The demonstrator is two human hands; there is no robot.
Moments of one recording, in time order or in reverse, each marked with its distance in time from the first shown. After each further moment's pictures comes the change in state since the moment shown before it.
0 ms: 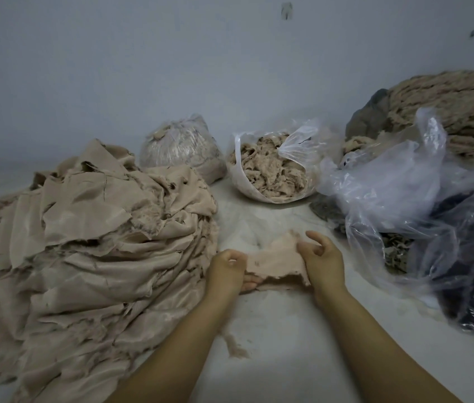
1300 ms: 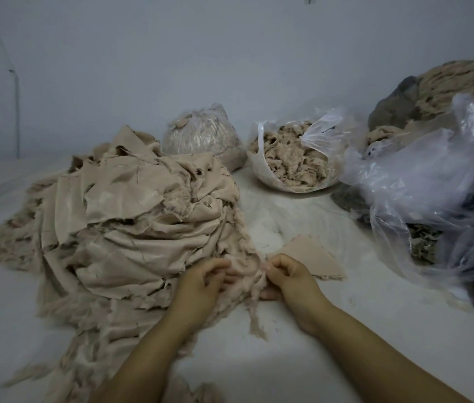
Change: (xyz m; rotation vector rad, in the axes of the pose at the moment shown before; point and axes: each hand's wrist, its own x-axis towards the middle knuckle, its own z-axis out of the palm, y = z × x) left_hand -0.036 -0.026 -0.099 0.366 -0.052 0.392; right_hand -0.085 -0.001 0.039 0.089 -0.611 0.121
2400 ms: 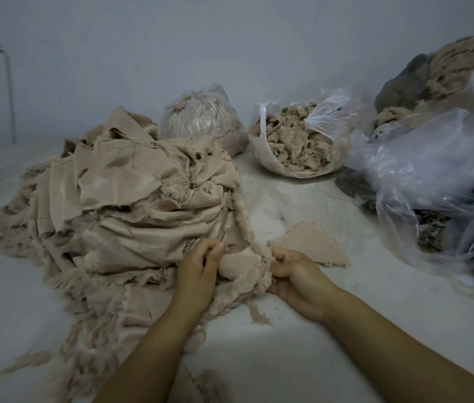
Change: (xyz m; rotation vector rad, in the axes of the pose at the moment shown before) left_hand 0.006 -0.012 0.006 0.075 0.236 0.224; right_hand 0.001 -0.004 -0.002 0.322 -0.260 0.137
